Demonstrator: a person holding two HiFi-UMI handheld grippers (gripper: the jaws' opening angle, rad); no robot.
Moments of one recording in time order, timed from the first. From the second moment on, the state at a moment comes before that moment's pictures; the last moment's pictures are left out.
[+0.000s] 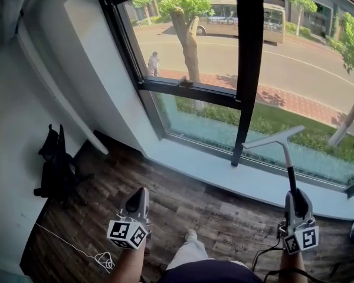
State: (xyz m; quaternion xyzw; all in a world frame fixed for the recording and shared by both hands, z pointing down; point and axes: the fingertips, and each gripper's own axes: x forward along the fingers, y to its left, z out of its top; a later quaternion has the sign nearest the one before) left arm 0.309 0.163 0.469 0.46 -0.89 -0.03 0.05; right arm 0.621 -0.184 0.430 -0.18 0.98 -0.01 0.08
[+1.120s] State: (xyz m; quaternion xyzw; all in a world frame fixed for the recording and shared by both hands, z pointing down) left arm 0.046 0.148 0.470 0.47 -0.88 -0.05 0.06; right arm 0.350 -0.211 0.412 -0.19 0.98 -0.01 0.11
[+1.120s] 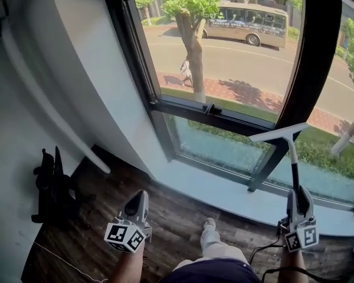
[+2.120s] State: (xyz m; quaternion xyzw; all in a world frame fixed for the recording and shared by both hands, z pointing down) left arm -0.097 0.014 0.467 0.50 -0.86 -0.02 0.06; right arm 0.235 -0.271 0.410 -0.18 0.97 0.03 0.18
